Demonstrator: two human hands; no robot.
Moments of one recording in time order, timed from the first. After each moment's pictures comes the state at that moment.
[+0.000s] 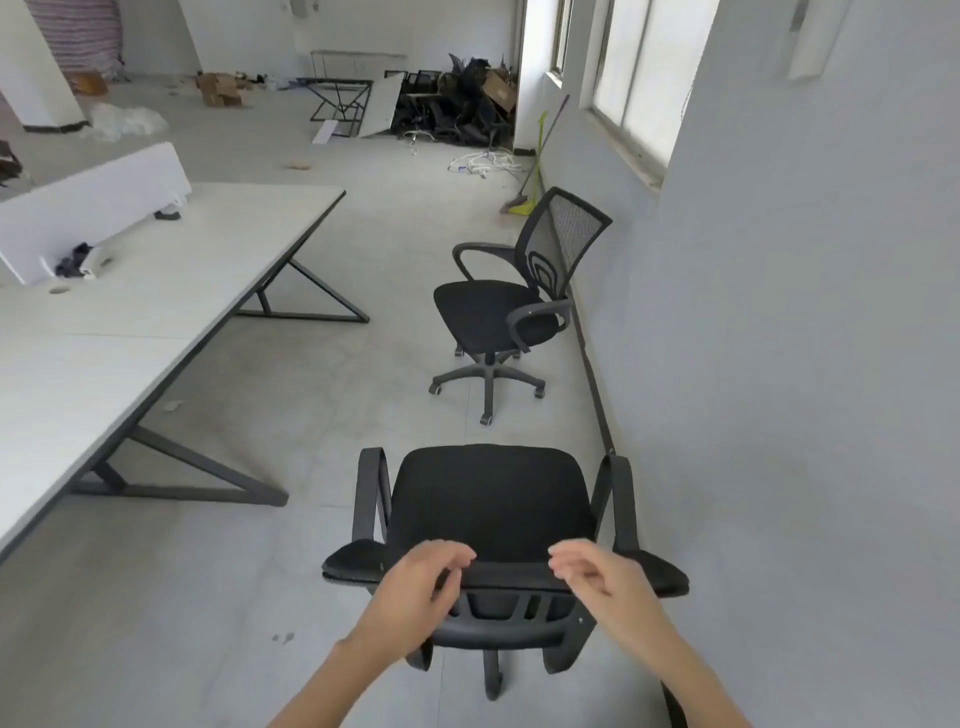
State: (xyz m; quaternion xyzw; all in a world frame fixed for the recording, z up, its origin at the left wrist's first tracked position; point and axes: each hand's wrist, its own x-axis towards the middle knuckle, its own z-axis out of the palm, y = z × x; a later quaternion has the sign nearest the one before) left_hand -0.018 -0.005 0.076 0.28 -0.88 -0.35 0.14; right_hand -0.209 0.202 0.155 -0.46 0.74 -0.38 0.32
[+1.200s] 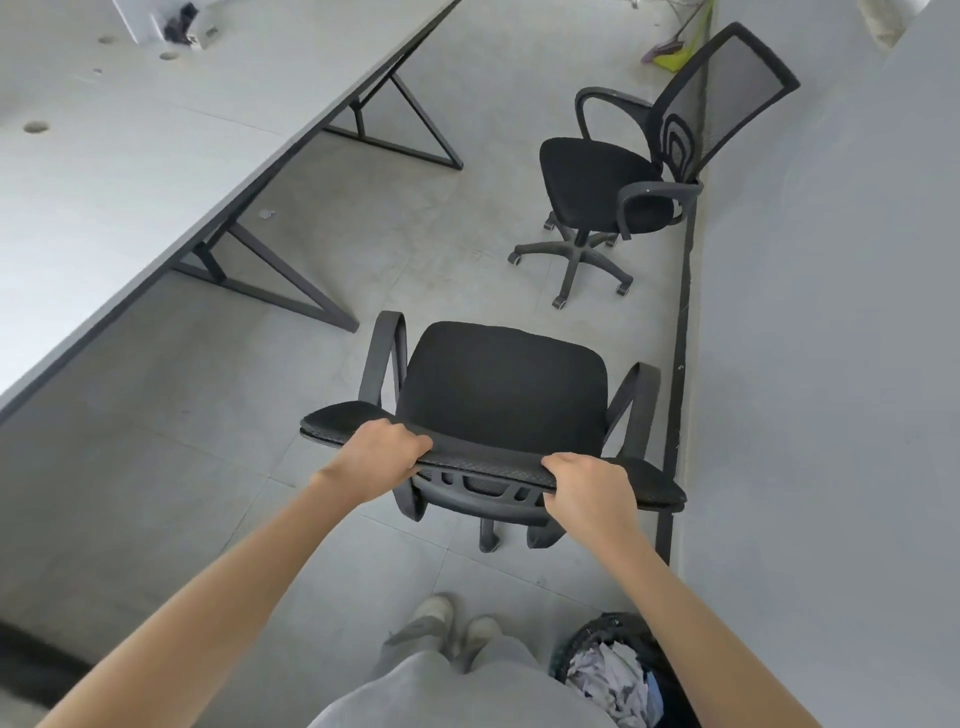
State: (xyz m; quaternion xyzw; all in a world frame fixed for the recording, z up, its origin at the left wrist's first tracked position) left_hand 0.059 -0.020 0.050 0.30 -0.93 0.00 -0.19; right_hand -0.157 0.111 0.042 -0.63 0.77 0.03 0.10
